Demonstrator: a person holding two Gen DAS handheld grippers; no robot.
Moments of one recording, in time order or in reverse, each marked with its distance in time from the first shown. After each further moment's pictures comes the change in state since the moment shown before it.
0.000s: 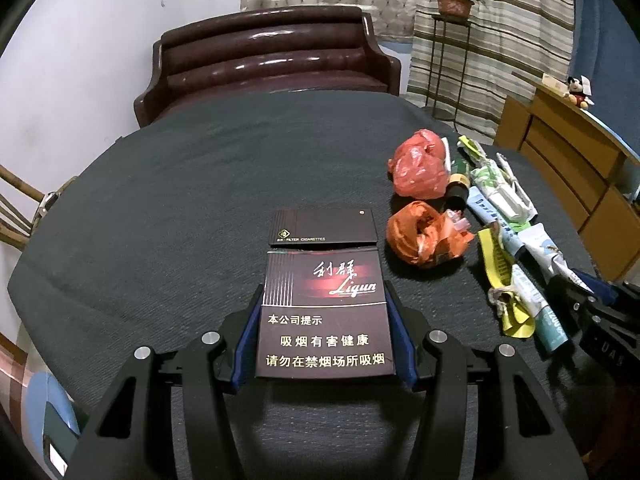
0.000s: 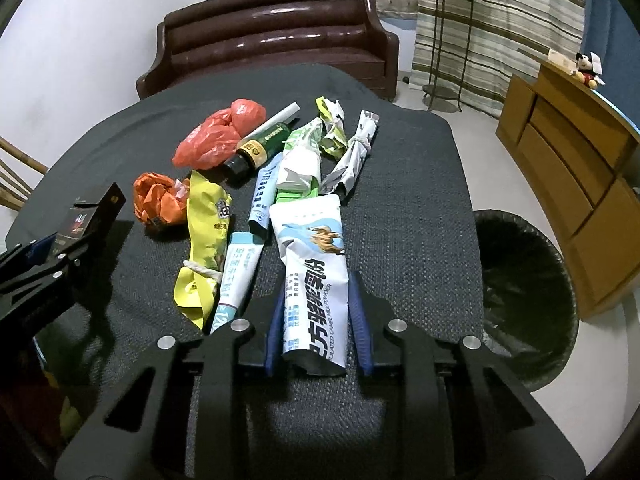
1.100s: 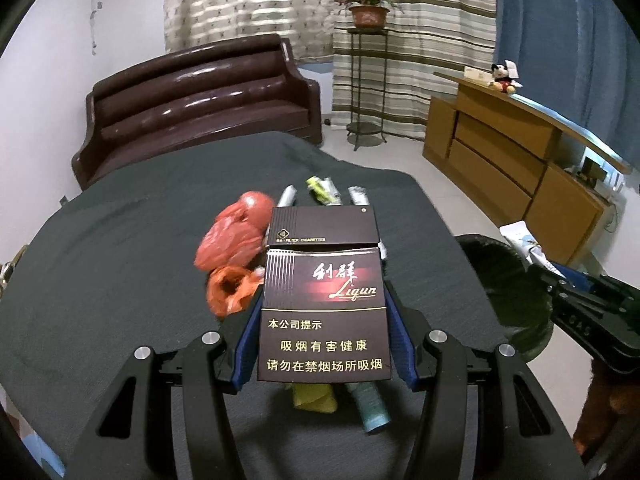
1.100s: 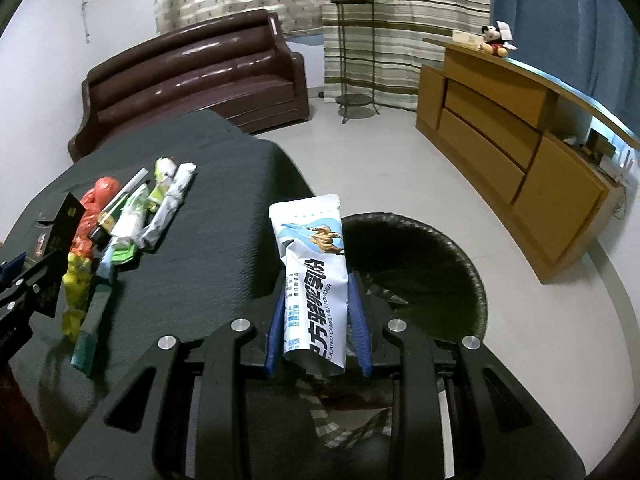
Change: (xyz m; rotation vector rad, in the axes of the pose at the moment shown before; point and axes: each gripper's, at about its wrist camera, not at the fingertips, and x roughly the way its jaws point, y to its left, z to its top) left arm -0.013 -0.126 0.034 0.172 -0.092 -0.179; right arm -0.028 -0.133 -0.005 0.216 -0.089 -0.194
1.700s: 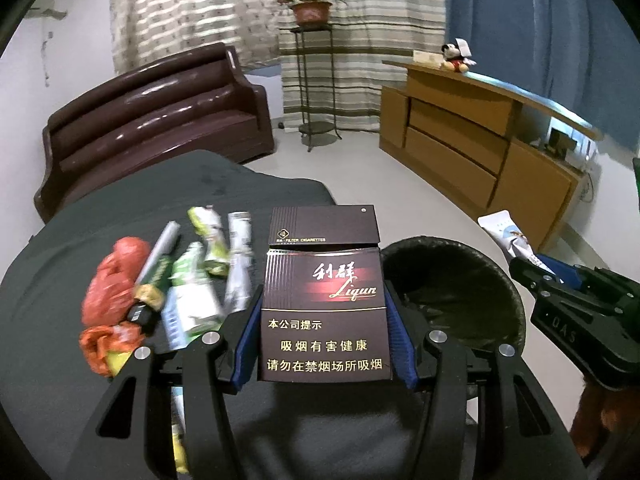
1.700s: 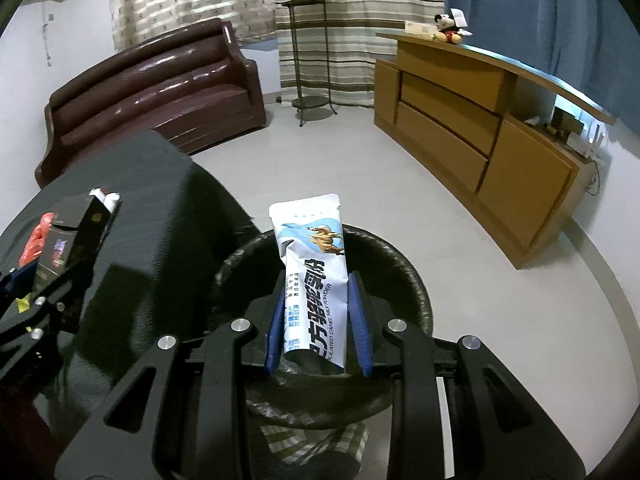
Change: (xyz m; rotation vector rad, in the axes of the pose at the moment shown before) left arm 0.042 -0.090 0.019 0.123 0.008 -0.102; right arm 0.015 -0.061 0.010 0.097 -0.007 -0.102
